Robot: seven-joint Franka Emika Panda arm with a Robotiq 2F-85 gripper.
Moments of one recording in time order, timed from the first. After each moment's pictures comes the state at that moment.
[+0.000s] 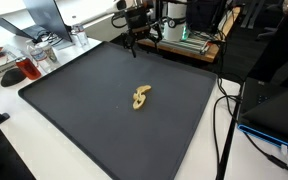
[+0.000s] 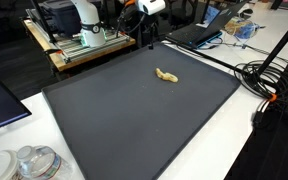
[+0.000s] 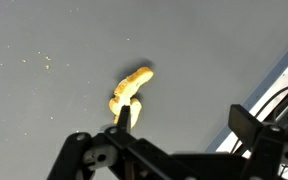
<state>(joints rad) 0.03 0.01 0.06 -2.42 0.43 2.46 -0.73</state>
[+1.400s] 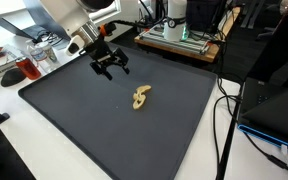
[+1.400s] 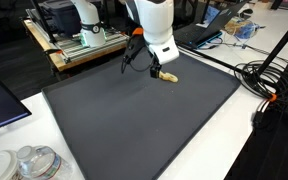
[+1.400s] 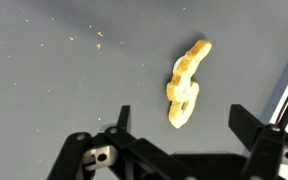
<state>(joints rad) -0.10 0.55 0.01 -1.76 0.40 2.05 -0.75</state>
